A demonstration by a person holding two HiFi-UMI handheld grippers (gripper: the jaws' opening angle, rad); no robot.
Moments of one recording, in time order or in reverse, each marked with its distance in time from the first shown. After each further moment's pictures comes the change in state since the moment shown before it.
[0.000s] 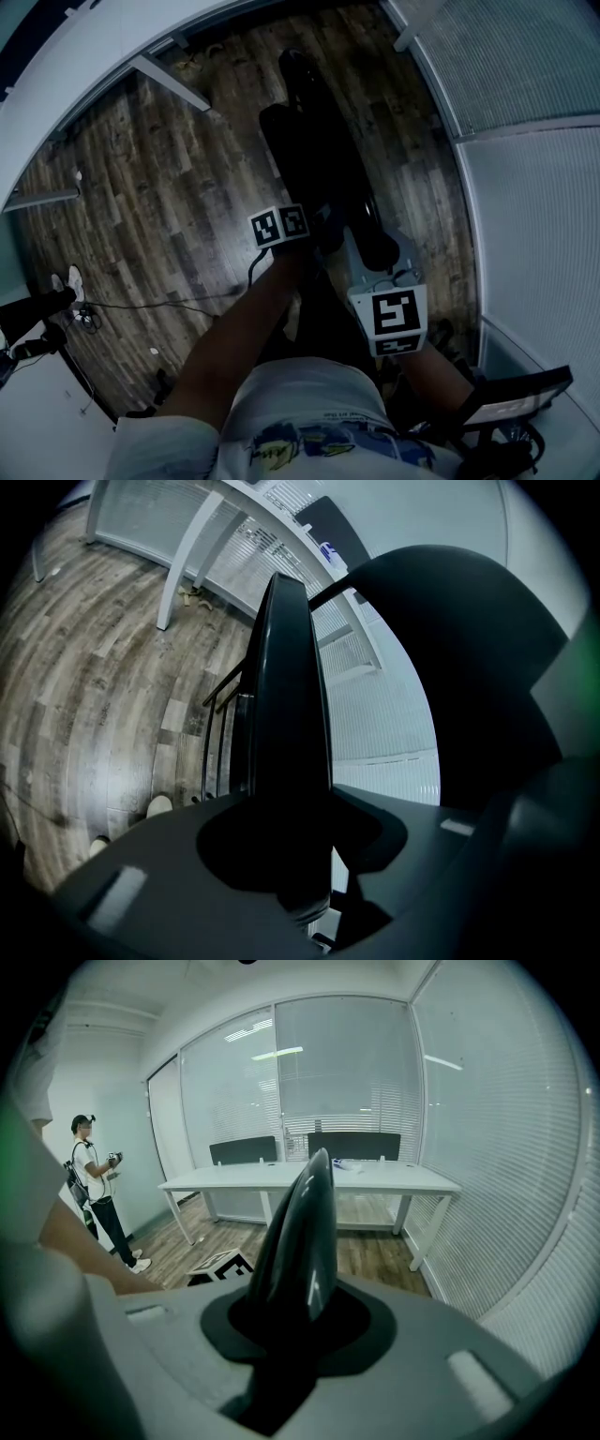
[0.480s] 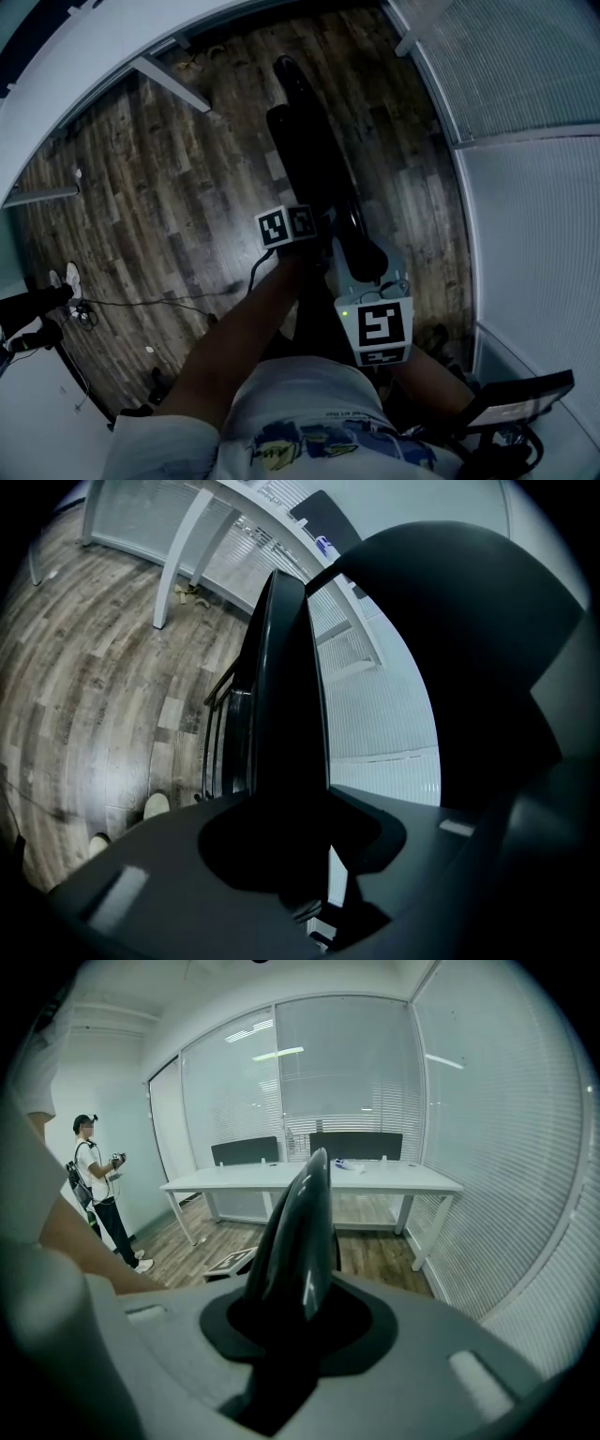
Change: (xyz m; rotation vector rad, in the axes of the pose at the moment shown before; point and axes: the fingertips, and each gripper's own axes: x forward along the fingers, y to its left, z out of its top) left arm 0.016 -0.016 -0.004 0.008 0.026 0.048; right arm -0.001 0.003 -0.001 0.004 -0.004 0.011
